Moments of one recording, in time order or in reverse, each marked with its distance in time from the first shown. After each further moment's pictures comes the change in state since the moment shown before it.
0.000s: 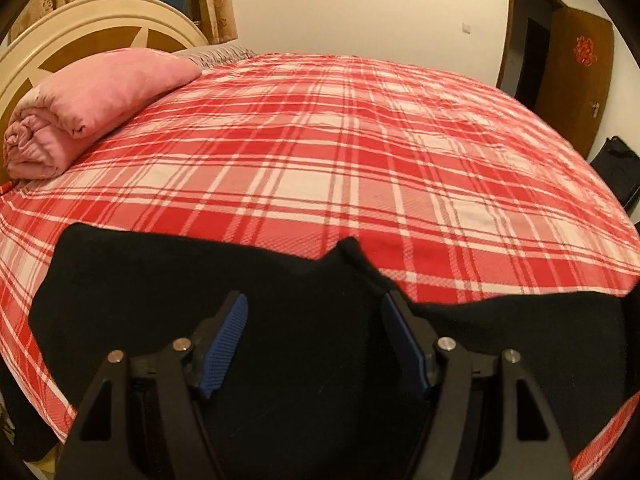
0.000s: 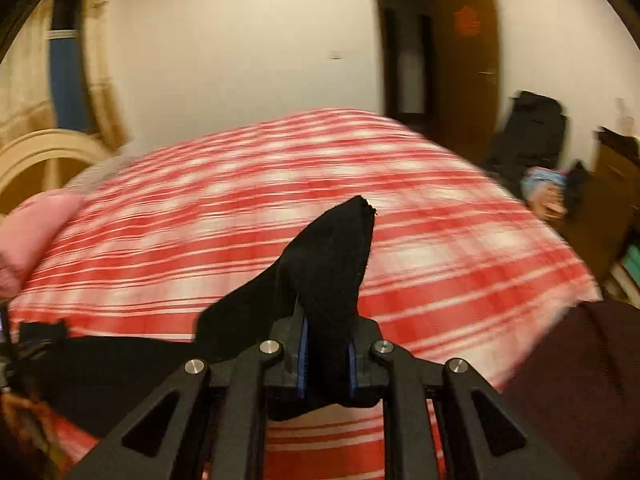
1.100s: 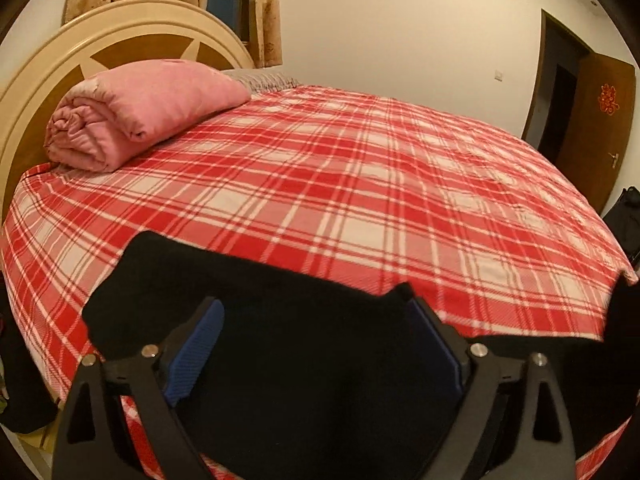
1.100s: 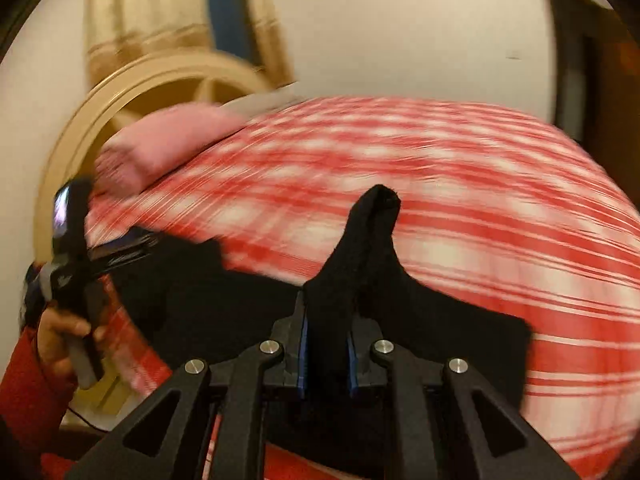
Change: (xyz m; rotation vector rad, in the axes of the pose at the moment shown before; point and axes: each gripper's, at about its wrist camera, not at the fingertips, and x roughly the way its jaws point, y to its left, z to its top) left arm -0.047 0.046 0.003 -0.130 -0.121 0.054; right arm 0.010 0.237 -0.059 -0.377 0.094 0.554
